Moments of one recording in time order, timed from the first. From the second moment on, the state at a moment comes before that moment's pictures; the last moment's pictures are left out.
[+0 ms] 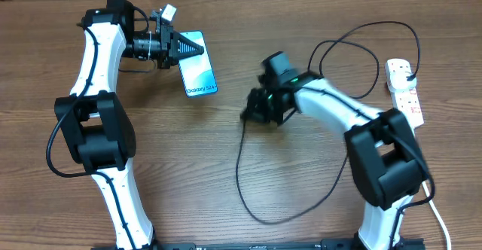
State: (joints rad) left arm 0.09 2.30 2.04 -1.29 1.25 0.09; right arm 0.43 2.01 1.32 -0.50 -0.68 0.69
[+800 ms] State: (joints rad) left arm 0.06 2.30 2.04 -0.93 1.50 -0.07; right arm 0.31 2.02 1.32 -0.04 -1.53 0.34
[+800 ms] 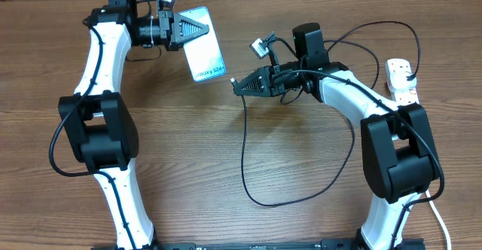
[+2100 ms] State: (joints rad) left arm 0.00 2.30 2.04 0.05 1.37 -1.11; right arm 0.32 2.02 1.32 0.71 -1.24 1.12
